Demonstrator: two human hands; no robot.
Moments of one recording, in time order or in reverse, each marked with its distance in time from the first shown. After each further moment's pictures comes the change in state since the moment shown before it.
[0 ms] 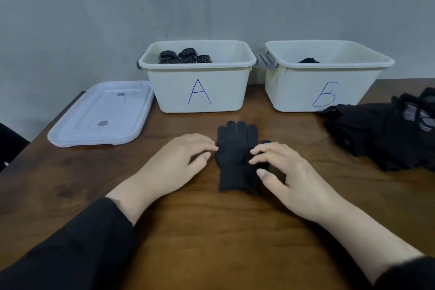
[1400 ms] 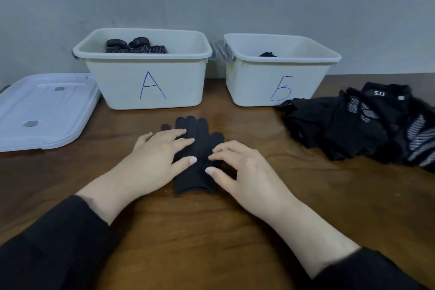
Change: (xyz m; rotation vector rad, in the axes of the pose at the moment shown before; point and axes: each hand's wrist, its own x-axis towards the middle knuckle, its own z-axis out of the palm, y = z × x) left_hand 0.038 0.024 0.032 0.228 -0.211 -0.166; right_hand 0.000 0.003 0.008 -0.115 0.102 0.055
